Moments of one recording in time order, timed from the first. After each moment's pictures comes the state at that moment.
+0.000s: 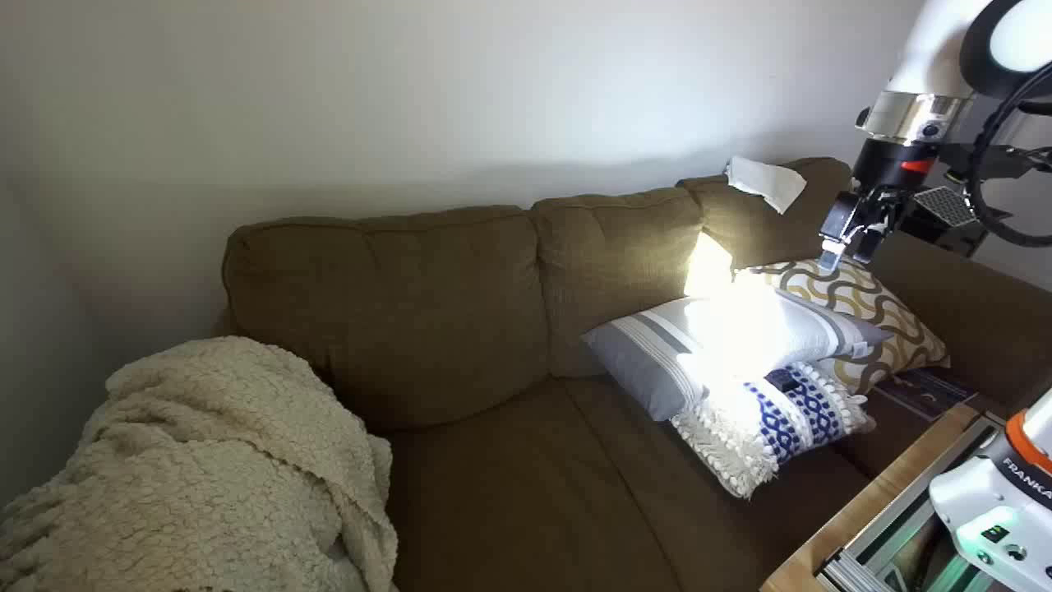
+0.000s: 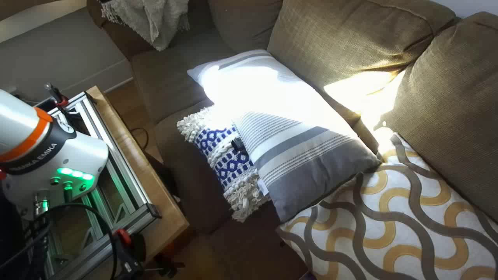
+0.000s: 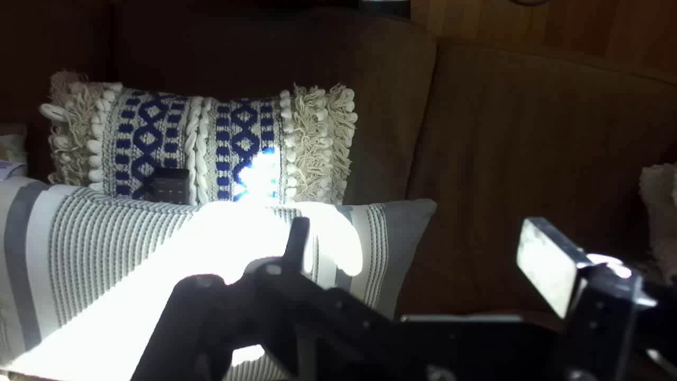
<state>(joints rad) 0.08 -0.80 0.06 -2.76 0.14 1.91 0.09</state>
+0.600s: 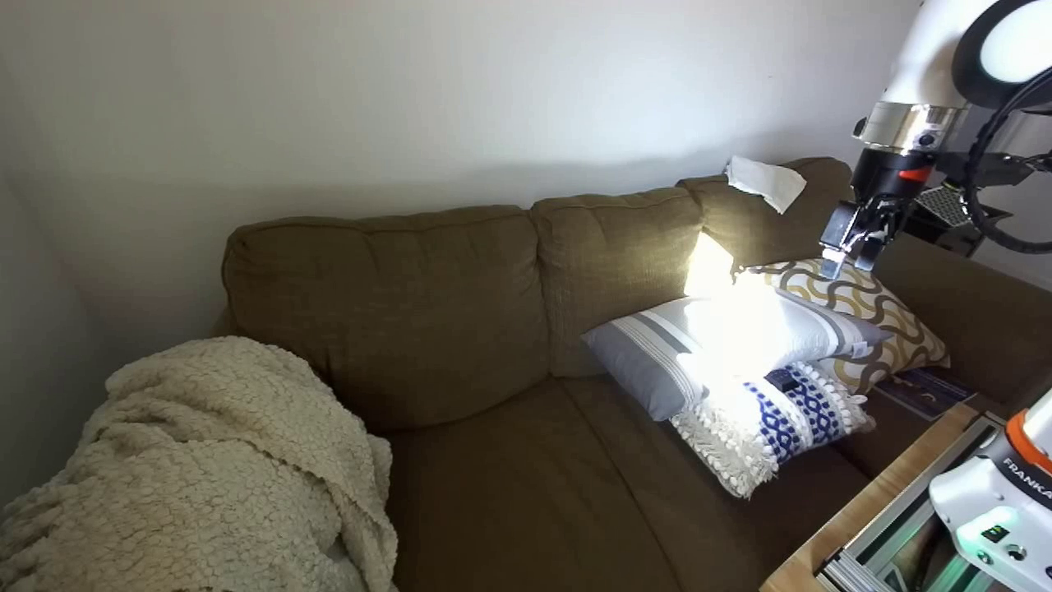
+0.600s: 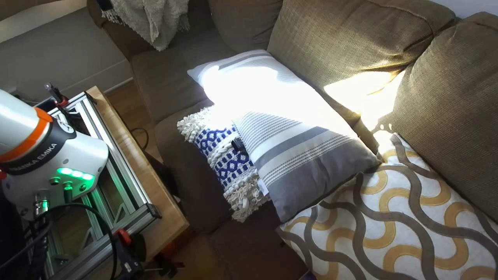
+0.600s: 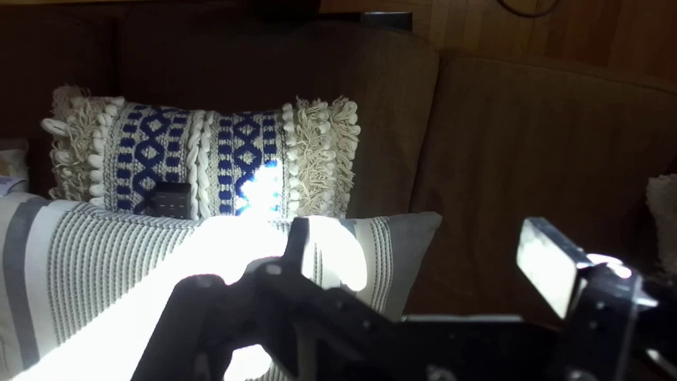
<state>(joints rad) 0.07 -0.78 0.06 -2.77 0.14 1.91 0.09</state>
